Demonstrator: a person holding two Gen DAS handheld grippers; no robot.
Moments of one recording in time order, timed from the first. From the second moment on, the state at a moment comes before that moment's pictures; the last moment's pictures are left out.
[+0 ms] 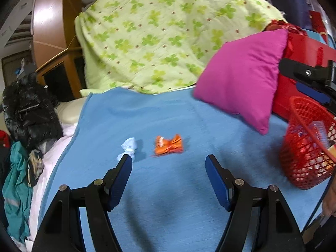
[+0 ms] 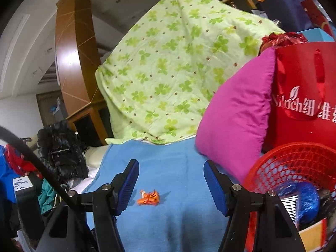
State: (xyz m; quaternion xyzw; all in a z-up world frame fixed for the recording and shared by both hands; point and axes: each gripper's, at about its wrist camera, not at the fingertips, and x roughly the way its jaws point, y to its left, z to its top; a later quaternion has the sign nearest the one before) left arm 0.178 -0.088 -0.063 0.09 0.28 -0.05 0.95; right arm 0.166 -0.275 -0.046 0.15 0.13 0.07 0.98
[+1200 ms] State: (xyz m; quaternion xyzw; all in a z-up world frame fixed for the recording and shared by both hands) left arm 0.231 0.003 -0.139 0.01 0.38 0.02 0.92; right arm 0.248 -0.195 -0.101 0.11 0.26 0.10 0.96
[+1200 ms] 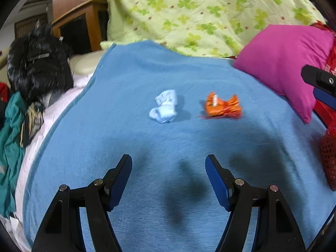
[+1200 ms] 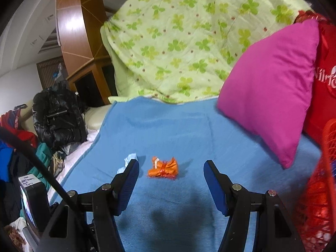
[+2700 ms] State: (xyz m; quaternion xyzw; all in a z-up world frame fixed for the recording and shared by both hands) left arm 0.303 0.045 -0.156 -0.03 0.40 0.07 0.91; right arm 0.389 -0.144 -0.199 0.12 0.37 0.08 0.92
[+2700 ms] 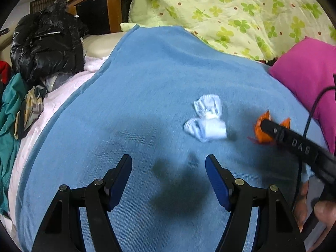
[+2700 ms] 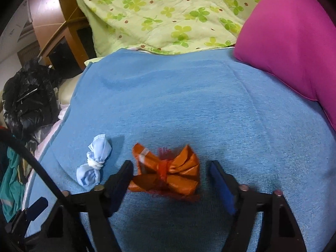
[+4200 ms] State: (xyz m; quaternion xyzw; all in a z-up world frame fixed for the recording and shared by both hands) left arm 0.332 0.035 -0.146 -0.08 0.42 0.00 0.90; right arm 0.356 -0.170 -0.188 0.13 0.39 0.10 0.91
